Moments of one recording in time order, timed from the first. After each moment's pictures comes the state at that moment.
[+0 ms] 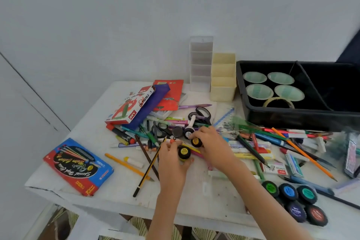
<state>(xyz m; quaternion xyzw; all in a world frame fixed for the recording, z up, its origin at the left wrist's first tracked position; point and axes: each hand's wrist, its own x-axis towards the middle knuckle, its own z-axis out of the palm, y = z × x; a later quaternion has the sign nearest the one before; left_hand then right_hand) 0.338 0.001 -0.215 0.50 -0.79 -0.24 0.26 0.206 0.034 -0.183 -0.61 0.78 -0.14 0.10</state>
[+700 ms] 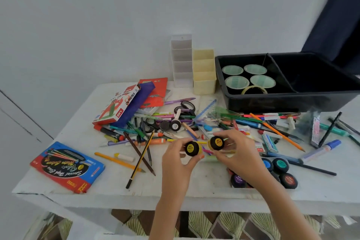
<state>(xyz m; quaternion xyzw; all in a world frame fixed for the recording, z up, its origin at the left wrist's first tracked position) 0.346 0.060 -0.184 0.32 -0.76 -0.42 0.37 0.205 0.154 -0.166 -0.48 0.75 -0.44 0.08</state>
